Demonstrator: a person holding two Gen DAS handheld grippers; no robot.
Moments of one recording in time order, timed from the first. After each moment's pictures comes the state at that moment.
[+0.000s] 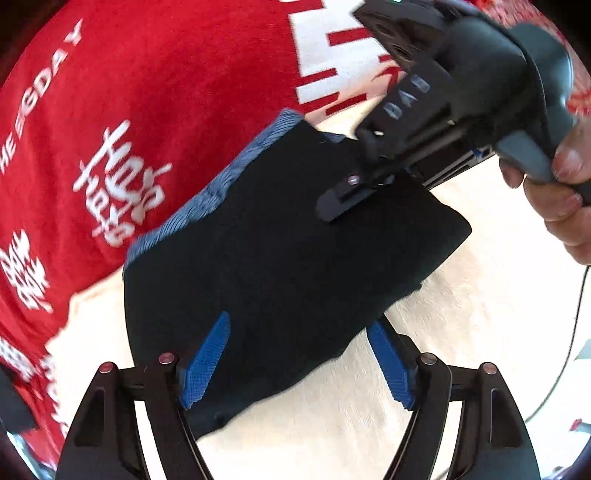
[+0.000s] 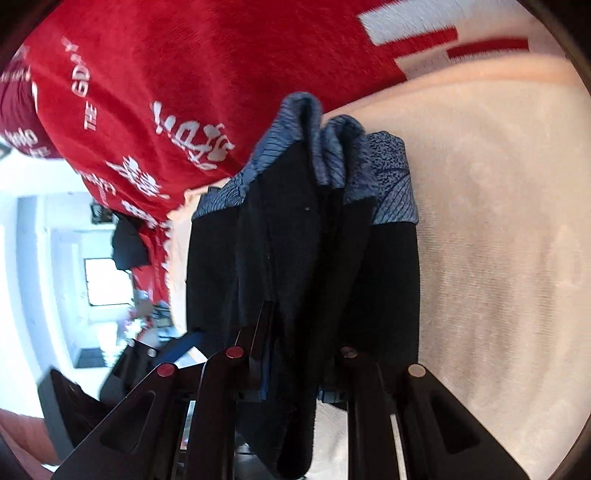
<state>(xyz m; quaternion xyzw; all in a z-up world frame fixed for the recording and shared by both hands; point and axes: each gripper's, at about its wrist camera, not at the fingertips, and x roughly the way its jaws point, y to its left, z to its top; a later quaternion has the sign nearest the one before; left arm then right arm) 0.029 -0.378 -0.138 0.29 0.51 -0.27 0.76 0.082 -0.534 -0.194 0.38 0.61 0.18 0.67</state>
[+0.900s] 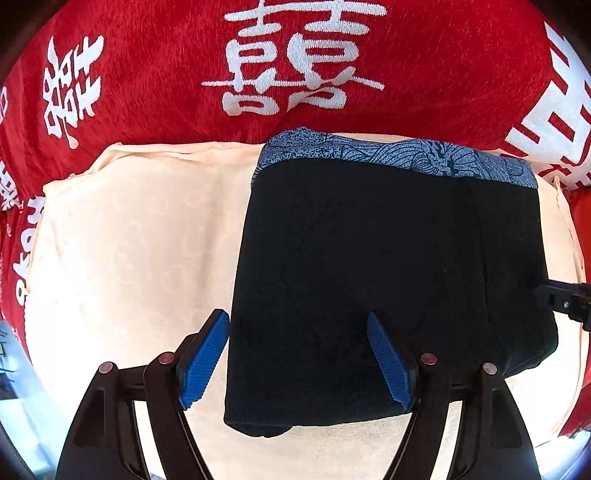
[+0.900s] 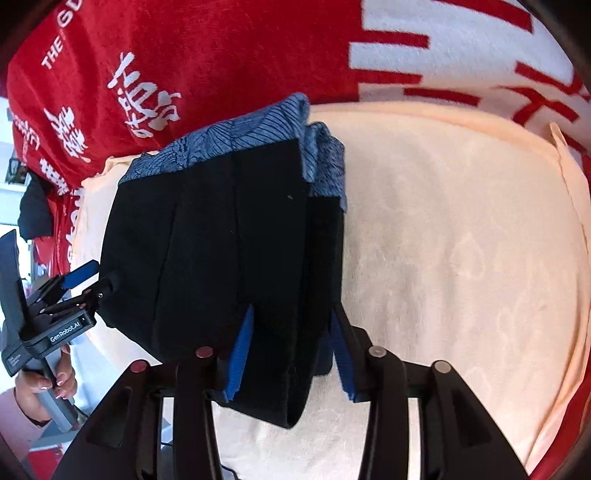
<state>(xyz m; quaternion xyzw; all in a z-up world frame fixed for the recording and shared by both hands) 0.138 -0.260 -0.174 0.10 0.63 -0.09 0.77 0.066 -0.525 -0.171 0.21 0.67 0.06 0.71</state>
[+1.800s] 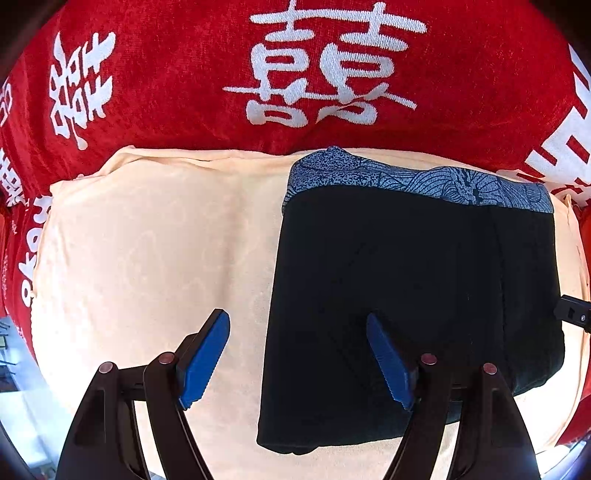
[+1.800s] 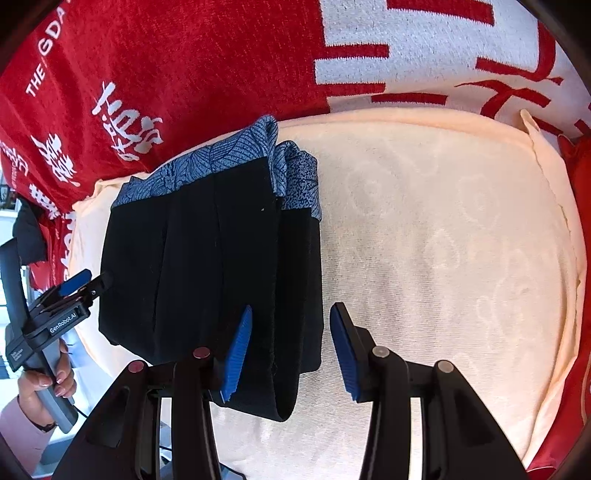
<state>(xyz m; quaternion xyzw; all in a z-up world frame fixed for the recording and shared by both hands) 0.156 -0.251 -0.170 0.09 0.63 -0.07 0.77 0.066 -0.542 -0.157 0.23 0.67 0.03 0.71</state>
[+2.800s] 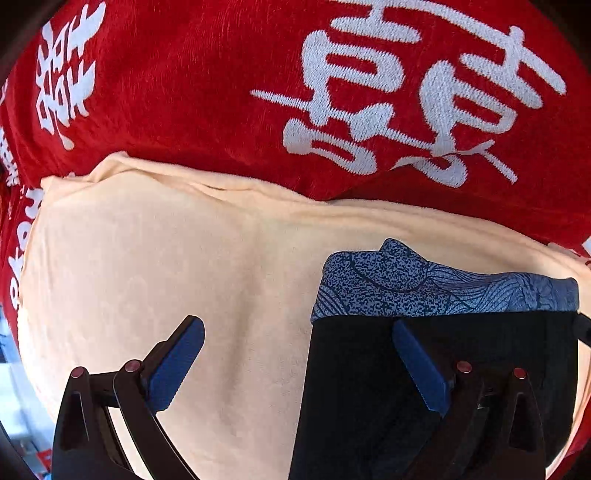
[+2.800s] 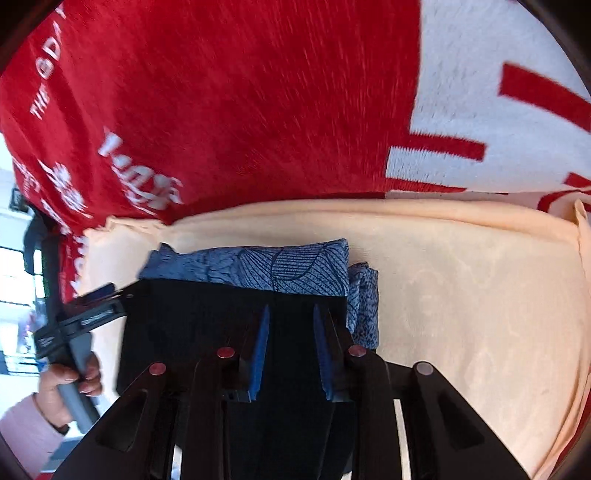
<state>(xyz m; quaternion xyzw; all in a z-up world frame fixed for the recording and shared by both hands) 0.235 -0.232 -0.200 0.05 0.63 -0.03 0.77 0.149 -0.525 -0.167 0.23 0.62 0.05 0.75</state>
